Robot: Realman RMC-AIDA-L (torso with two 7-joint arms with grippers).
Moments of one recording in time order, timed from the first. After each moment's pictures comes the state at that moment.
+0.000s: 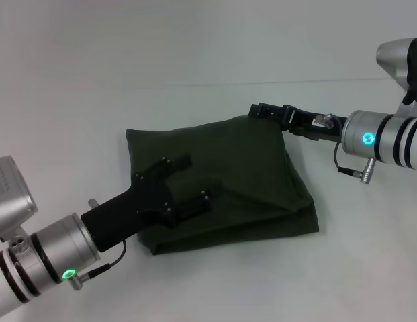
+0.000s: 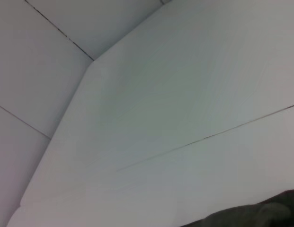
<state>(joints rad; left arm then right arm) -0.55 -2.17 0.41 0.18 1.85 1.49 -0.92 0.82 2.09 -0.69 -0.32 -1.89 -0.83 2.05</state>
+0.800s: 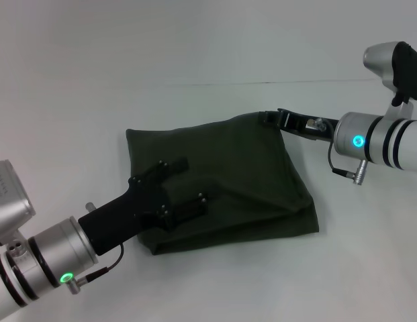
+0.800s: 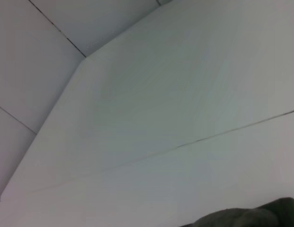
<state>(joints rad) -0.54 -2.17 0.41 0.18 1.85 1.49 -0.92 0.85 2.10 -0.68 -0.27 -1.88 -0.75 1.95</state>
